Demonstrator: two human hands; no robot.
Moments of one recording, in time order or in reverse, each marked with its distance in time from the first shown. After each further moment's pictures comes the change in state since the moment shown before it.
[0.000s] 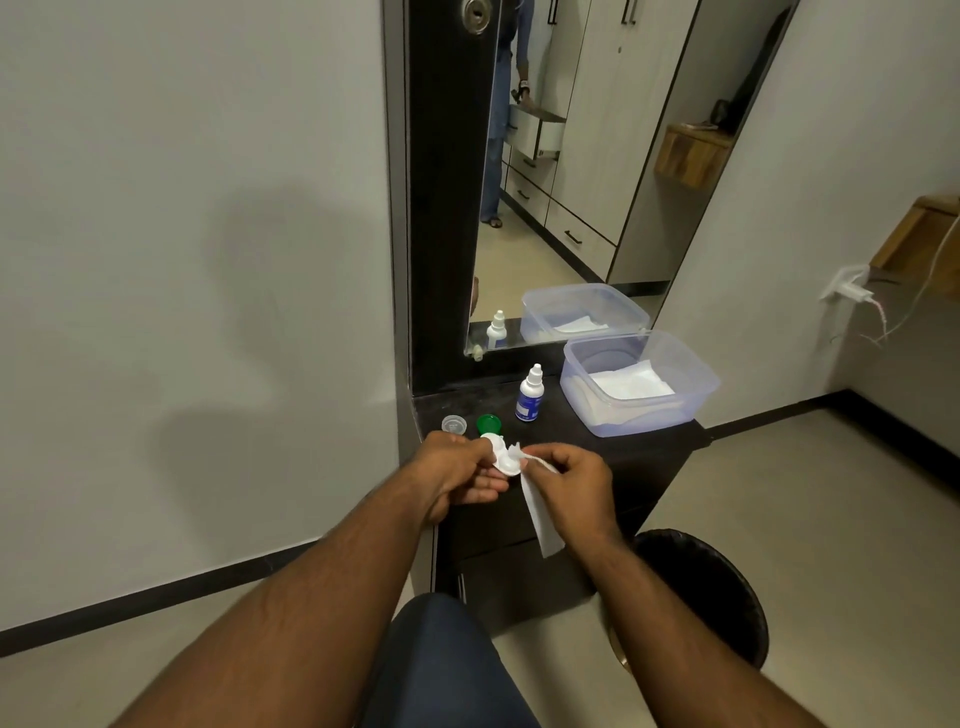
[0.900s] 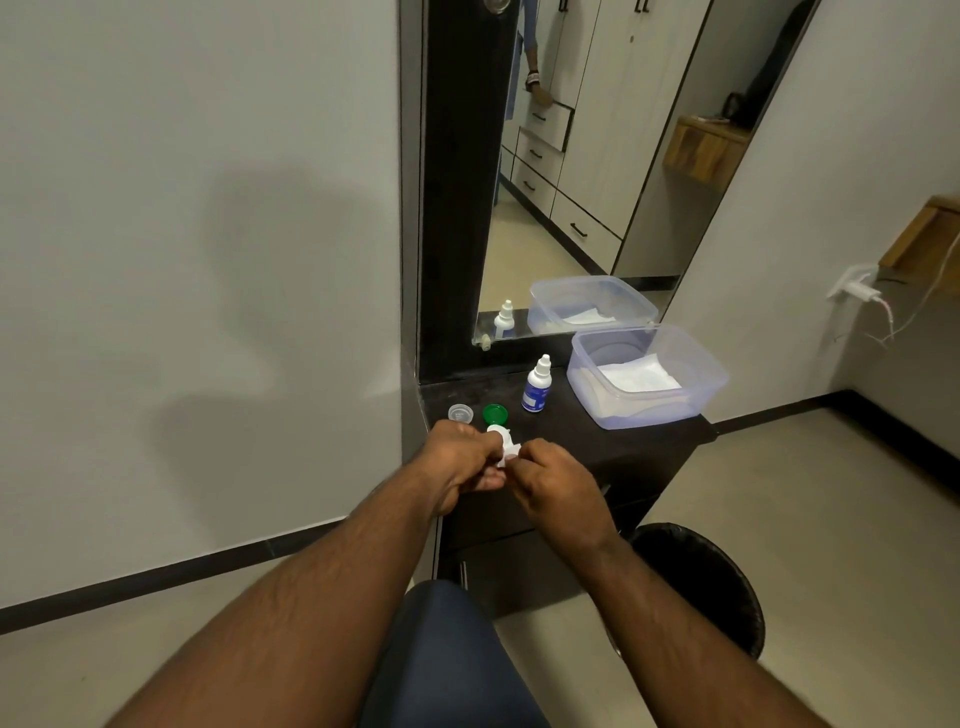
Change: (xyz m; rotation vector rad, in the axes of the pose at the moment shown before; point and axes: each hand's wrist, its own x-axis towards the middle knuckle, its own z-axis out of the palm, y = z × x) left_hand -0.001 -0.003 0.004 0.002 0.087 0.042; right_hand -0.007 0.003 0.010 -0.719 -0.090 -0.777
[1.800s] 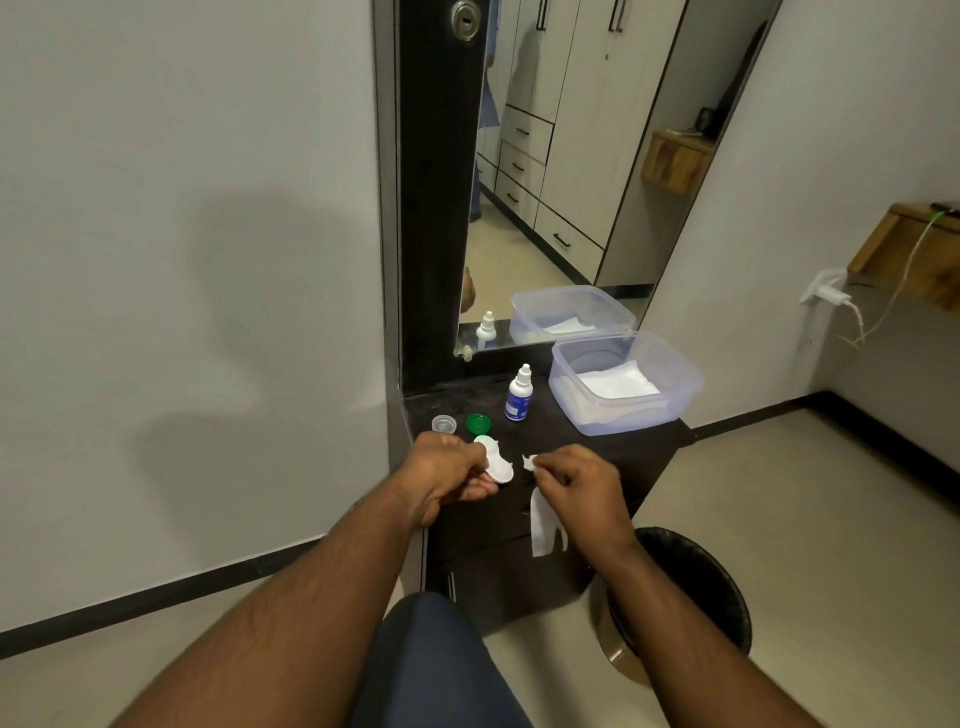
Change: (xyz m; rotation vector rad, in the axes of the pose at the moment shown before) left_hand 0.004 -0.001 -0.002 0.003 -0.062 -0.007; right_hand -0.011 0.027 -0.022 0.304 0.060 0.457
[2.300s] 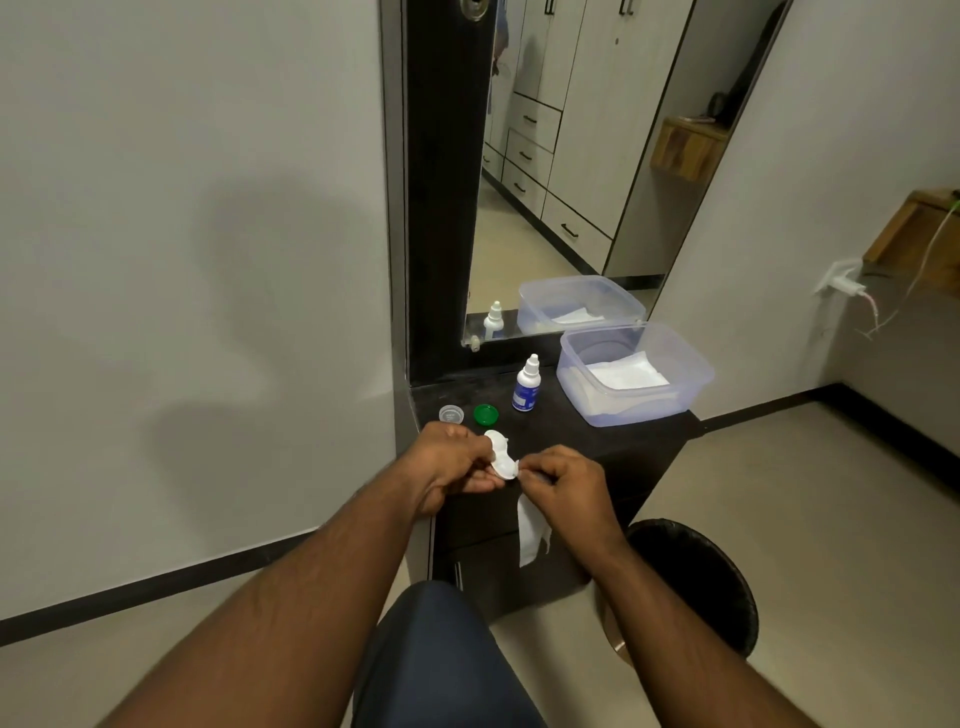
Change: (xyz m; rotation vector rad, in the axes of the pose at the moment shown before) left_hand 0.000 -0.002 -0.006 -0.019 -0.063 0.010; right_hand -0.007 -0.010 0.017 0.174 -0.047 0.041
